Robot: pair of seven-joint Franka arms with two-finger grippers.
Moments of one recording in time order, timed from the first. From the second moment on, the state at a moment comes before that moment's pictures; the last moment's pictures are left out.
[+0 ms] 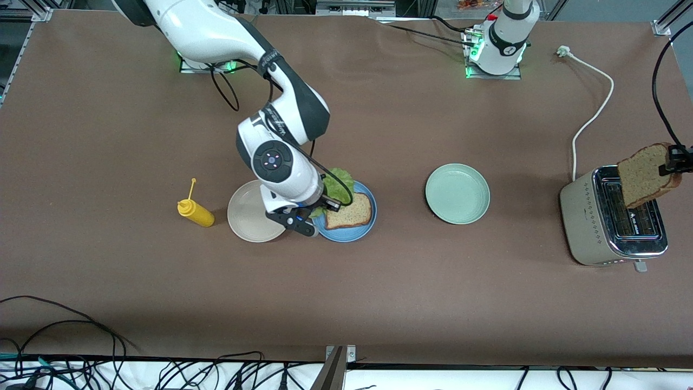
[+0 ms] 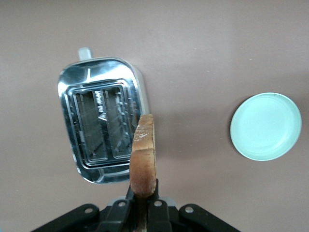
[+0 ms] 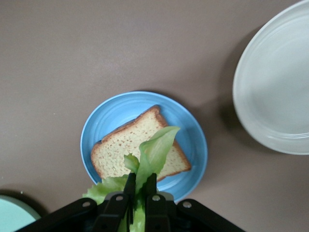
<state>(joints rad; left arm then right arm) 0.09 0.23 0.13 -1.41 0.00 1.55 0.32 0.58 0.82 0.05 -1.11 0.15 1.96 1.00</state>
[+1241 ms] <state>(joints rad) 0.05 0.01 -0.01 -1.57 0.00 1.43 0.13 0.64 0.94 0.05 -1.16 0.03 2.15 1.10</state>
